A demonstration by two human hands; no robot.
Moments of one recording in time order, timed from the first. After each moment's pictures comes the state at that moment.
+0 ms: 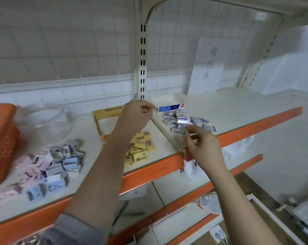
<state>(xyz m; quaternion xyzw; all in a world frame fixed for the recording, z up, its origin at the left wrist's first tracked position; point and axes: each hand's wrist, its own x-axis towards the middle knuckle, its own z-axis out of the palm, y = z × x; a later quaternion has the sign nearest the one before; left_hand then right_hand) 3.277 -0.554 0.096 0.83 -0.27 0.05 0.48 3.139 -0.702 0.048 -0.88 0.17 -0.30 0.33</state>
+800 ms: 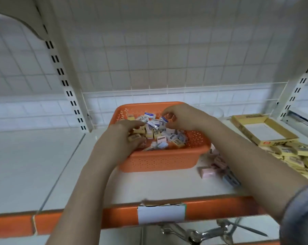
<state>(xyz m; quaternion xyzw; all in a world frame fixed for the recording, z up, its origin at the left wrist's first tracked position) 3.272 -0.091 0.100 0.95 -0.12 0.15 0.26 3.351 -0.299 0.118 -0.97 -0.21 -0.03 0.12</state>
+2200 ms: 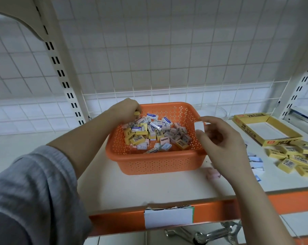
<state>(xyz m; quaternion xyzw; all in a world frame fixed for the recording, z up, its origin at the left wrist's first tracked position) 3.413 -0.085 0.118 0.98 -0.21 0.05 -0.01 3.235 -0.305 0.082 -0.79 -0.02 -0.28 0.55</state>
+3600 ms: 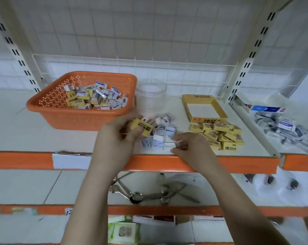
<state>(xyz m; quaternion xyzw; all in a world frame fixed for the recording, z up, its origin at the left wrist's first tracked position) 3.153 -0.297 0.075 0.83 -0.06 0.18 0.53 3.183 -0.494 0.037 -0.94 -0.05 -0.03 0.34</state>
